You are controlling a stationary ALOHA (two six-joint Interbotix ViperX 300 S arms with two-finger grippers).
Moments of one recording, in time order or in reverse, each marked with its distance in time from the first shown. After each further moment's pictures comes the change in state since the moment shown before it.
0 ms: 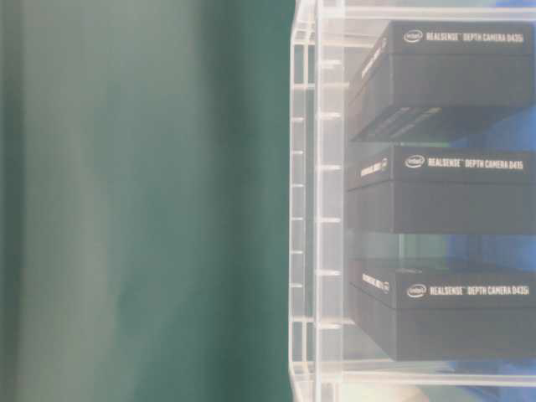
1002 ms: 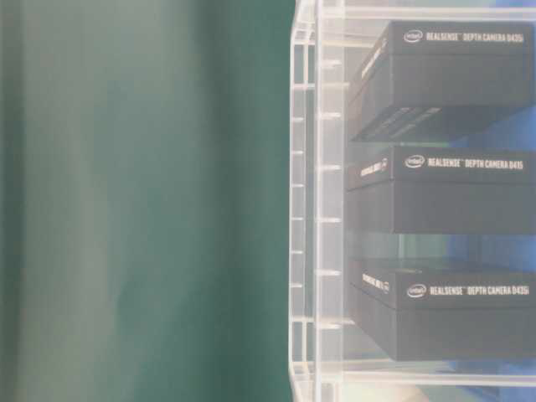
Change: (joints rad) left arm -0.049 0.146 -0.302 0.002 1.253 -0.080; right arm -0.014 0.218 -0.235 -0.006 1.216 0.189
